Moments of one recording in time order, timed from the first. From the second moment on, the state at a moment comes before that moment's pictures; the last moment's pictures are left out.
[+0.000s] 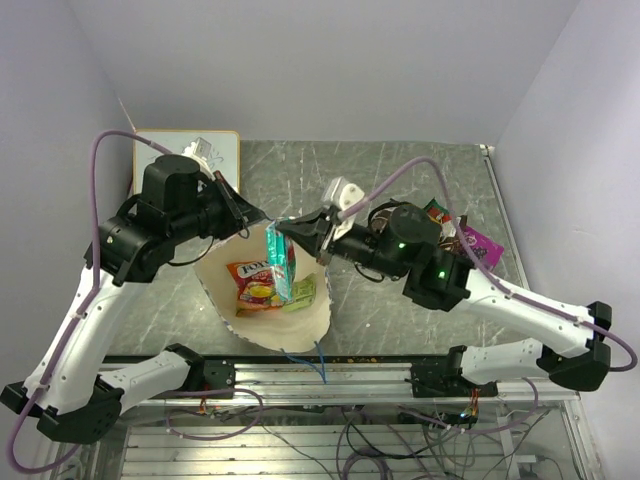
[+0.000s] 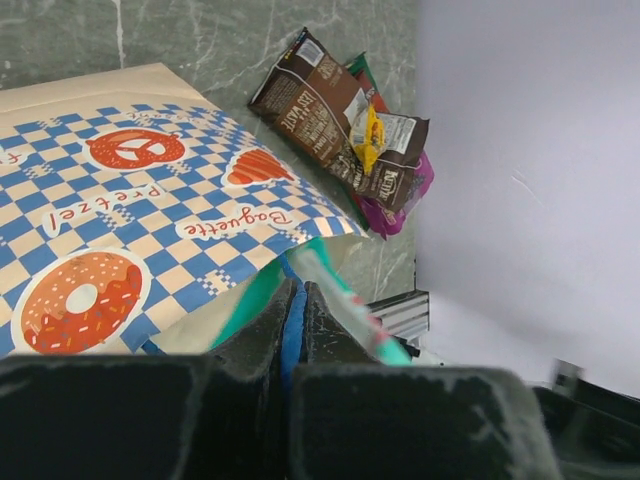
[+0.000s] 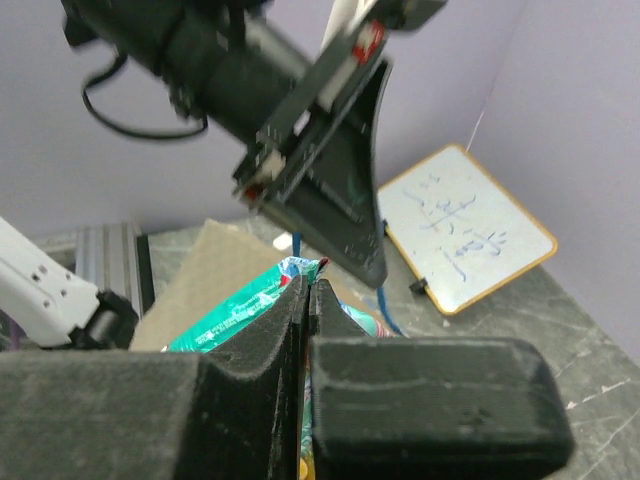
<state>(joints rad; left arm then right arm) -0.53 1.05 1.52 -0.95 0.09 -0.90 1.17 1.21 1.25 0.06 -0.04 -0.13</state>
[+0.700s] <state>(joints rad) -0.53 1.06 1.51 -1.02 0.04 -0.87 1.06 1.24 1.58 -0.14 0.35 -0.27</state>
